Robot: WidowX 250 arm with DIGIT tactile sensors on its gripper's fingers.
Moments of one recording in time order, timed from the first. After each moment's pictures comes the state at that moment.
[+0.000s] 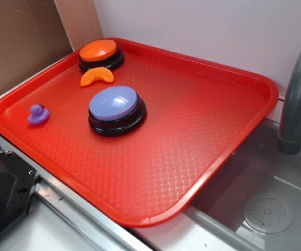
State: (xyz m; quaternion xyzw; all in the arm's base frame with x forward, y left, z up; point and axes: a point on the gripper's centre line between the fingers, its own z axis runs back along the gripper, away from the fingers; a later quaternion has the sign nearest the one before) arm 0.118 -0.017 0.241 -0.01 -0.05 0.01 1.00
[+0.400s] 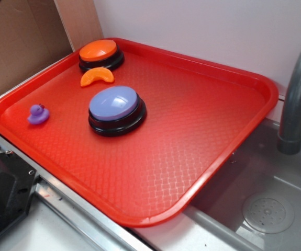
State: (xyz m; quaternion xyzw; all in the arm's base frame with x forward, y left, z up) arm 0.117 -0.017 0.235 -0.01 -0.04 0.01 1.00
